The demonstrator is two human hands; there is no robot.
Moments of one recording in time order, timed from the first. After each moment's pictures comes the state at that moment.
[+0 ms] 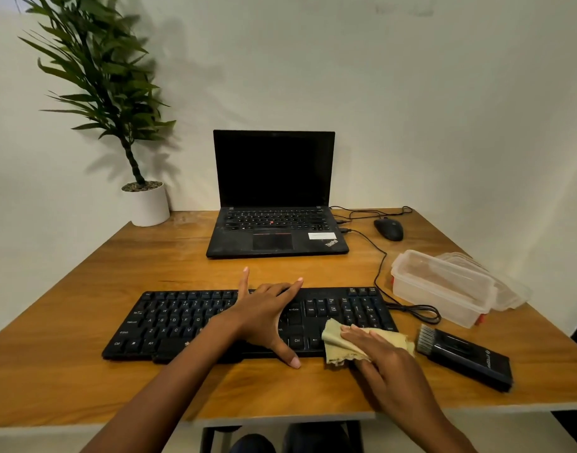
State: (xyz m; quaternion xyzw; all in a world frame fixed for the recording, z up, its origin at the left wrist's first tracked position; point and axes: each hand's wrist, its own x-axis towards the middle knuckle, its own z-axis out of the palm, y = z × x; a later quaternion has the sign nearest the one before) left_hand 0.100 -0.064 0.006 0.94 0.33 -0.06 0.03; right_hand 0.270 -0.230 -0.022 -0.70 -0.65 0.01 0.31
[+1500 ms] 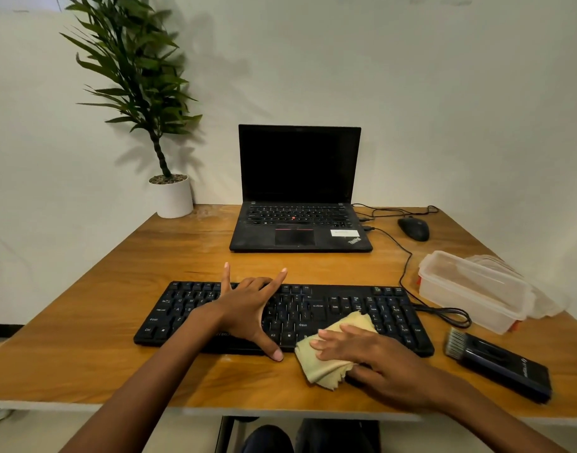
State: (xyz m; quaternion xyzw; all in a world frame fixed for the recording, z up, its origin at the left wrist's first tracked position) left_hand 0.042 -0.052 0.013 0.91 0.40 -0.08 0.05; right_hand 0.266 -0.189 -0.005 -0.47 -0.86 0.16 0.13
